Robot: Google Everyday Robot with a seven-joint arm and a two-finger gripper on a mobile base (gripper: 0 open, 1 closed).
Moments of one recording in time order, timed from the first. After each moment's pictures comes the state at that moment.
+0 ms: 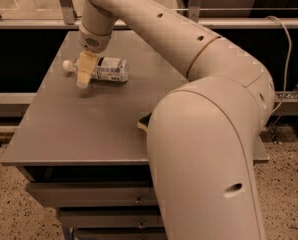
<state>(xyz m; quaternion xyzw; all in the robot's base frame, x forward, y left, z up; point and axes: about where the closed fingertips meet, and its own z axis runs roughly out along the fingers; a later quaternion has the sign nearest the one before) 0.708 0.165 0.859 -0.67 0.70 0.08 0.22</state>
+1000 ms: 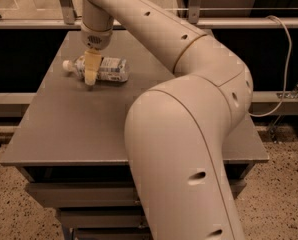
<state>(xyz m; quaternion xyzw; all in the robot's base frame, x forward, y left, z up) 0.726 0.147 0.853 -0.69 0.70 0.04 0.18</state>
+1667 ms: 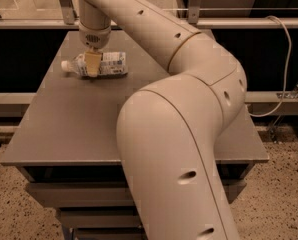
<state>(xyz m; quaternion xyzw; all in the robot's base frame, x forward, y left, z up) 0.726 0.146 0.855 -0.69 0.71 0.02 0.16</state>
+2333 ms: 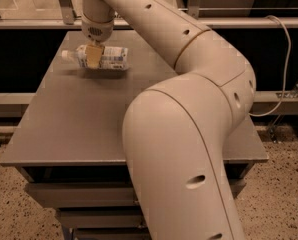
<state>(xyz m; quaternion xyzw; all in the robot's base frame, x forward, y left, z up) 0.729 0.139 0.877 -0.68 0.71 0.02 0.18</state>
